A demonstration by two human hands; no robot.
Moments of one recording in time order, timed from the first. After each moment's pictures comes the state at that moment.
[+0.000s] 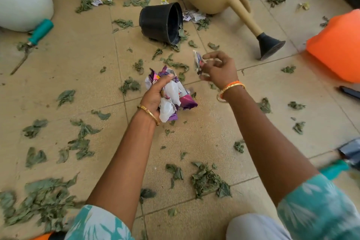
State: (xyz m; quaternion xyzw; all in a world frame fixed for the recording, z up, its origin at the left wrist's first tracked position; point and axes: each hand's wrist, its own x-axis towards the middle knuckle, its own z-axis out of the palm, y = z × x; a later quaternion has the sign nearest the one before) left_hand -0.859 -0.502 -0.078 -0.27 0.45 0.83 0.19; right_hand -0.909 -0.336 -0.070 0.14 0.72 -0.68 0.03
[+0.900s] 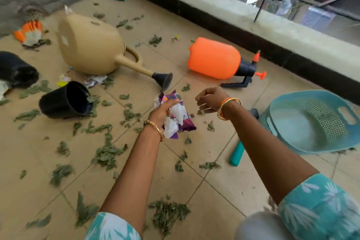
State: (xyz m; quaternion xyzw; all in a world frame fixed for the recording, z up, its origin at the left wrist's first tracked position) left_hand -0.880 -0.297 -0.025 -0.15 0.52 0.73 0.42; right_hand -0.821 -0.132 0.007 0.36 0.74 -0.56 0.09
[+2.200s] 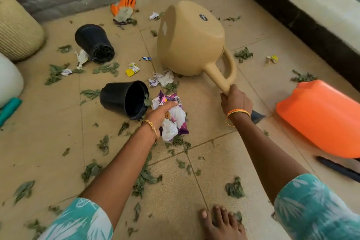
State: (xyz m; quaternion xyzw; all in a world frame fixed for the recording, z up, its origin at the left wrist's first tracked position) left_hand -1.057 -0.394 -0.081 -0.31 0.61 0.70 0.20; right_hand -1.068 -0.173 -0.097 0.18 0.96 -0.20 -0.02
